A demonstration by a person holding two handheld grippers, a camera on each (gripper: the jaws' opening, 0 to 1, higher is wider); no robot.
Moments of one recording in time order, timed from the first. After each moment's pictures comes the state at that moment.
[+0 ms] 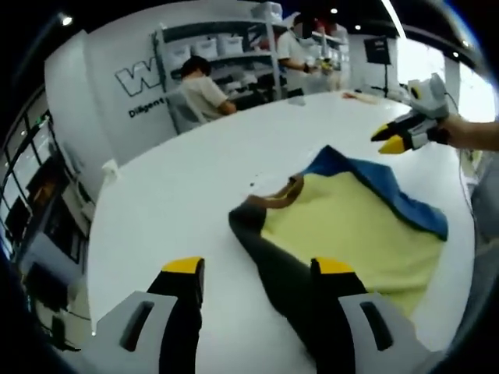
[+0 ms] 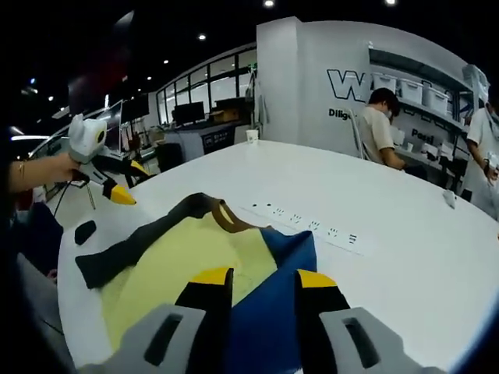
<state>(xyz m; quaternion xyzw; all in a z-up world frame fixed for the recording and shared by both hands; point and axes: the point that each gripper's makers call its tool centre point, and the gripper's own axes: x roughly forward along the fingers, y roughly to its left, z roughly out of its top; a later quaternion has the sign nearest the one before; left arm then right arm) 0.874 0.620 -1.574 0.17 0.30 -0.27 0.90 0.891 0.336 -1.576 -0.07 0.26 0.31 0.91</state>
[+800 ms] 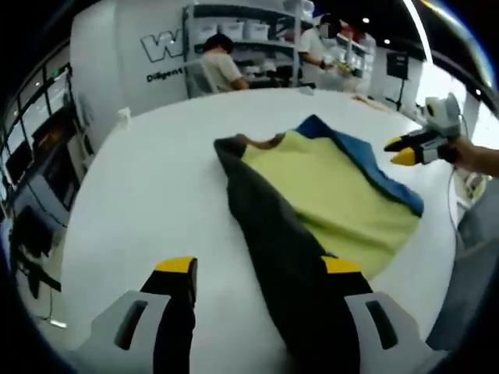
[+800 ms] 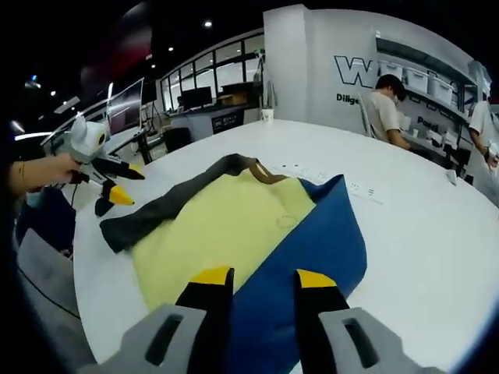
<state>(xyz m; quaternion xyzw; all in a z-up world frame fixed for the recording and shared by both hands) 0.762 0.639 -1.624 0.07 0.36 -0.23 0.90 0.785 0.341 -1.610 -0.05 0.31 0.32 0.90</state>
